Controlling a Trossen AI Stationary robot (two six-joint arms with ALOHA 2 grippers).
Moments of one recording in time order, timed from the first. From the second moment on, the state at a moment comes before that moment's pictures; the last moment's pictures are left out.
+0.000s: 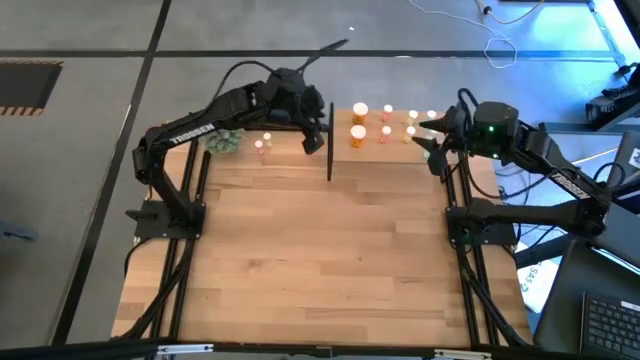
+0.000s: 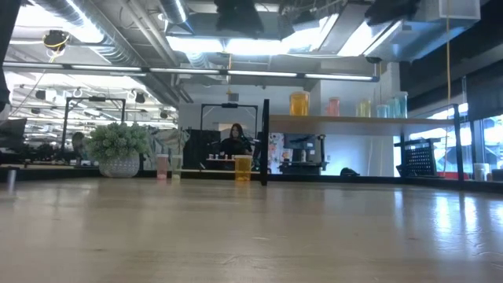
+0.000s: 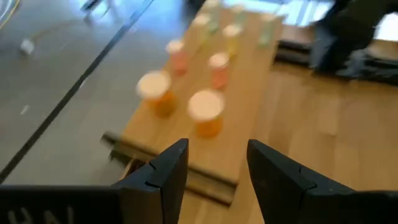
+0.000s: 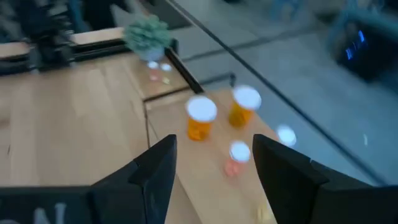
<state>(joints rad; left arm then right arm) 0.39 1.67 1.85 -0.70 -0.07 0.06 -0.47 0.84 1.20 -0.81 0.08 -0.06</state>
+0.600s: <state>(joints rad) 0.60 1.64 1.85 -1.12 -0.15 -0.23 -0.32 0.91 1.20 -0.64 -0.19 -0.28</state>
